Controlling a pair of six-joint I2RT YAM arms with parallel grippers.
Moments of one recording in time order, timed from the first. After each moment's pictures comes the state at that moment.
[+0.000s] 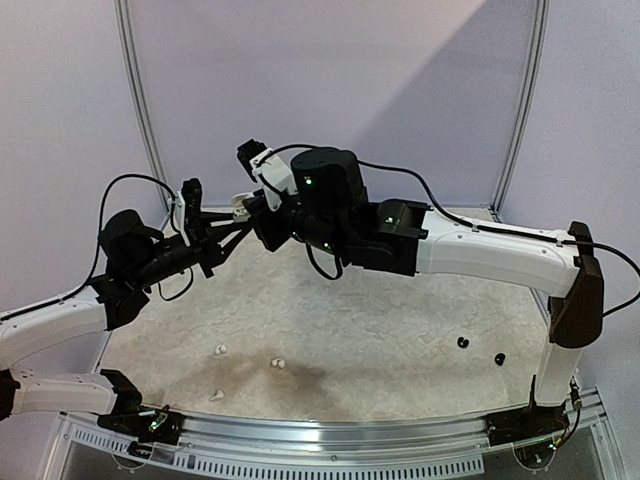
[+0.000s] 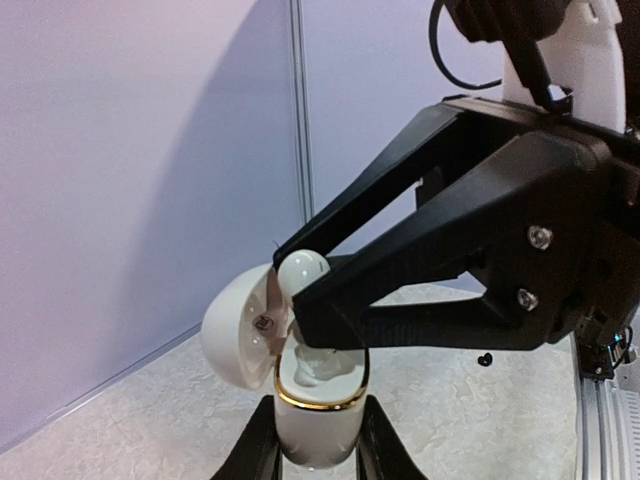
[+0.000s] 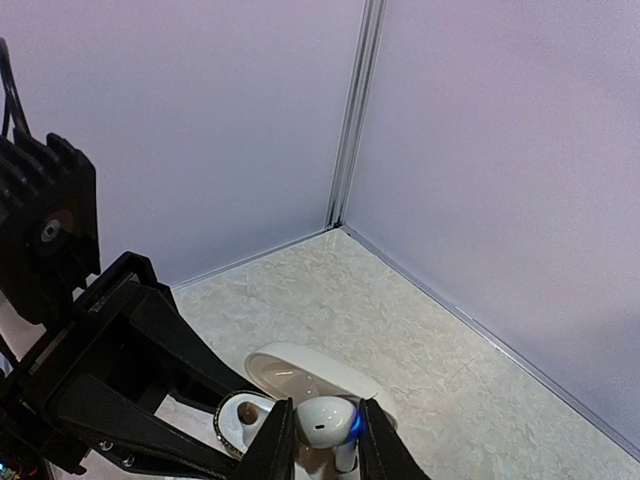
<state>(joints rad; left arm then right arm) -0.57 1.00 0.57 0.55 0.44 -0.01 1.21 1.92 1.83 -0.10 0.36 -0.05</state>
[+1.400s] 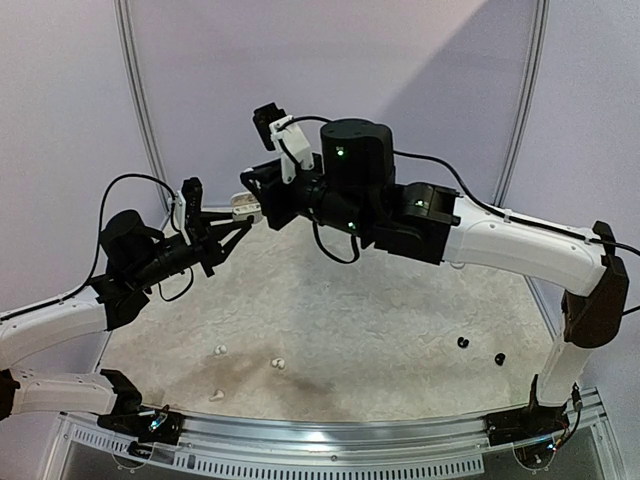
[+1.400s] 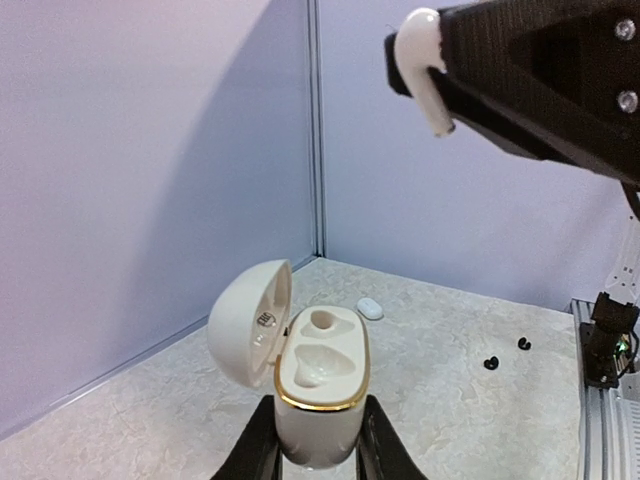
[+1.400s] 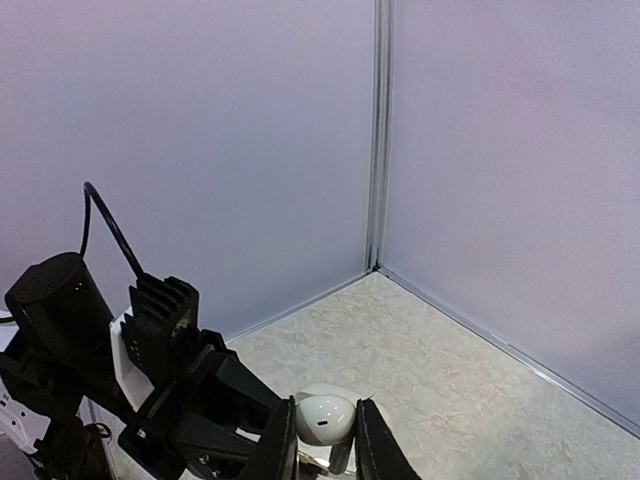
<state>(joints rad) -0.57 1.00 0.57 0.54 0.39 -0.03 1.21 1.83 1.84 -0.07 0.27 0.05</state>
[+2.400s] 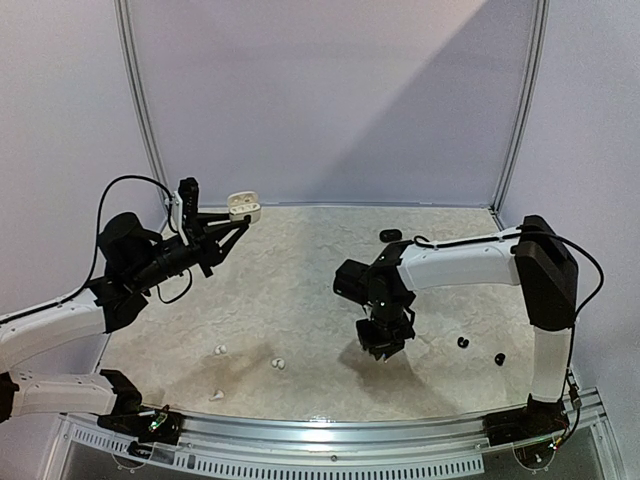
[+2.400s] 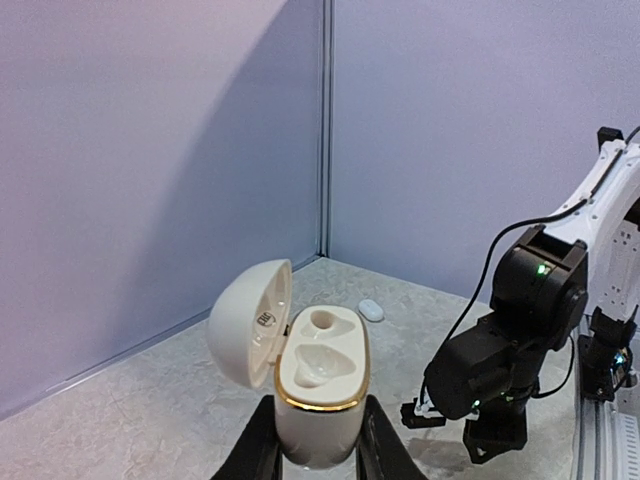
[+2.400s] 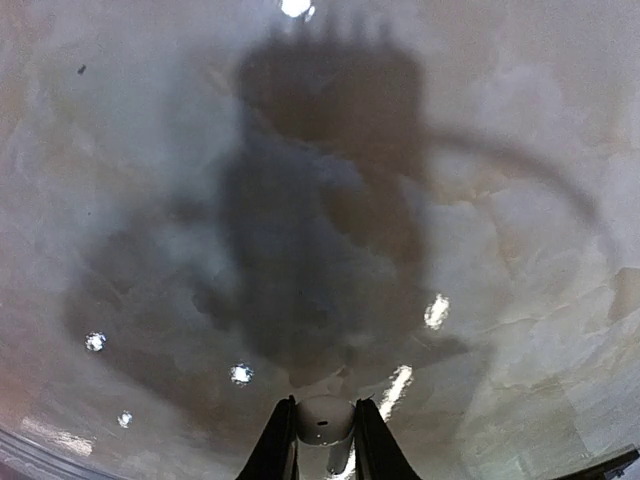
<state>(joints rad) -0.57 0.98 0.56 0.54 0.36 -0.07 1.00 2.01 1.44 -1.05 -0.01 0.81</state>
